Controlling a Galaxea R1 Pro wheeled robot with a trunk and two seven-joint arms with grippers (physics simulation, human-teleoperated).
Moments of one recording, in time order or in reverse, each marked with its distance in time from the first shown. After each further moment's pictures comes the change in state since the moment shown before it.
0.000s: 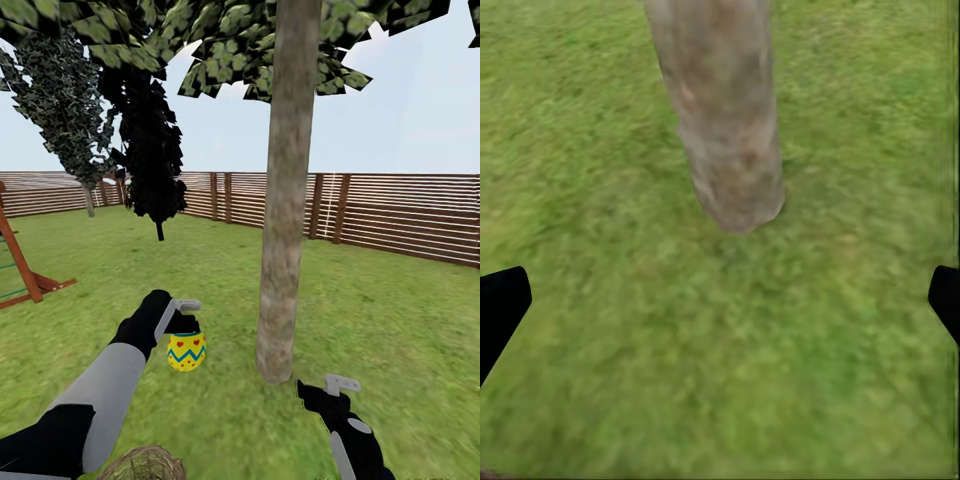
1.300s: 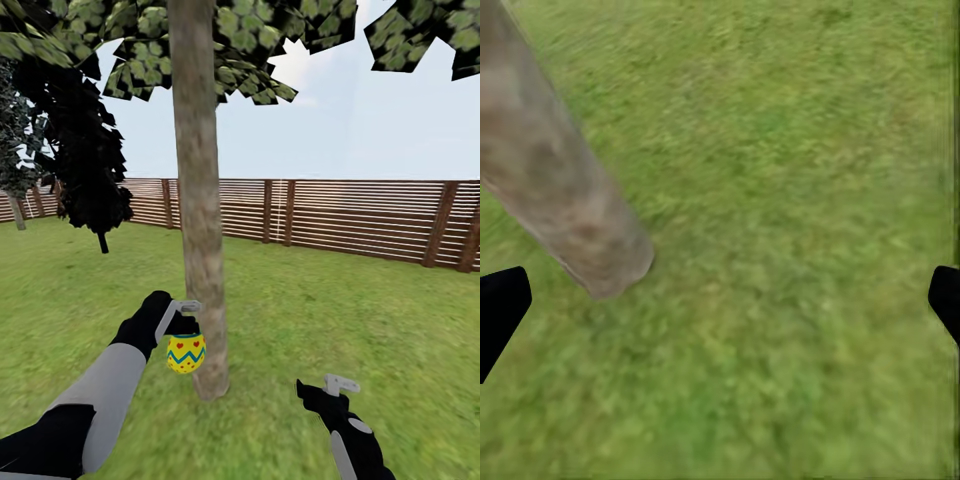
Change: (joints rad) left arm 0.000 0.000 -0.005 0.010 -0.001 0.000 0.002; right arm 0.000 0.000 0.000 0.000 -0.035 0.000 -0.002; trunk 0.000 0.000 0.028
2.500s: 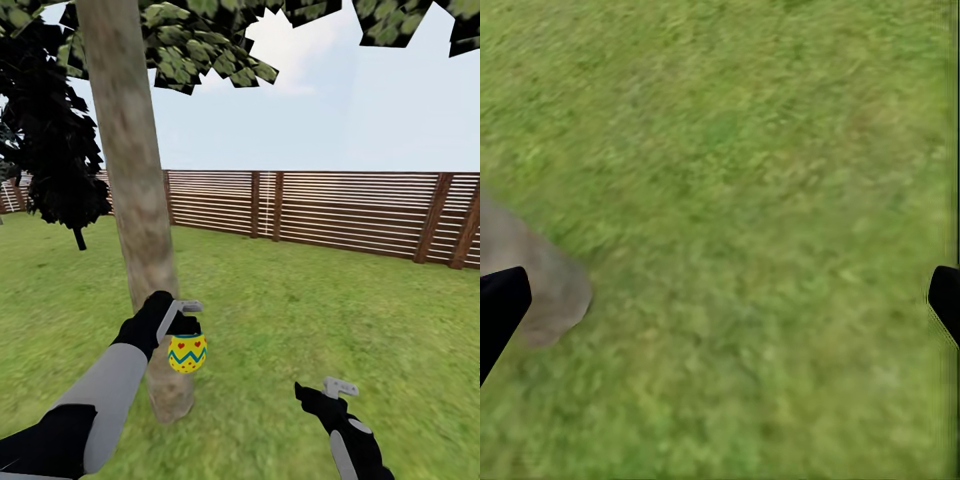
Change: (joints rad) left arm 0.000 -0.007 -0.002 0.000 0.000 0.000 0.004; right arm -0.008 -0.001 -0.003 0.028 -0.061 0.010 -0.008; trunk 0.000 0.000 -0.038
